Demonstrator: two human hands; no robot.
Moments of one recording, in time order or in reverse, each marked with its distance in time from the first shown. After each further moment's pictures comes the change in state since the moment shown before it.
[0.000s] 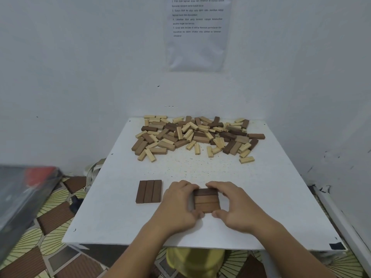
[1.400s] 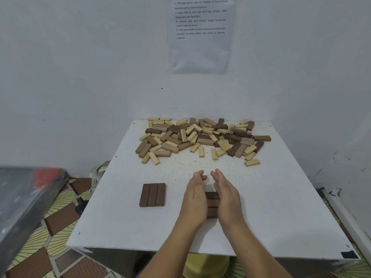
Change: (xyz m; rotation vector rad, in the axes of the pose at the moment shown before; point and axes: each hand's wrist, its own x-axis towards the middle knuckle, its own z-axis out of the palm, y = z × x) left_hand 0.020 0.049 0.024 -0.828 0.234 -0.364; right_hand 0.029 -0.049 0.047 0.913 0.481 0.216
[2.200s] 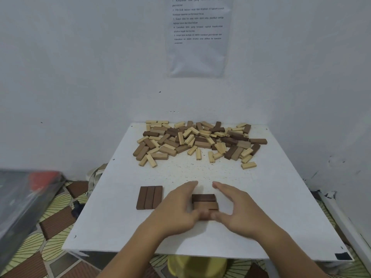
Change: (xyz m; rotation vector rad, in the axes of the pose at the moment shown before) left_hand -0.011 0.025 -0.061 0.755 -0.308 0.204; right_hand -0.001 -0.028 -0.067 -0.860 -0.411 -0.157
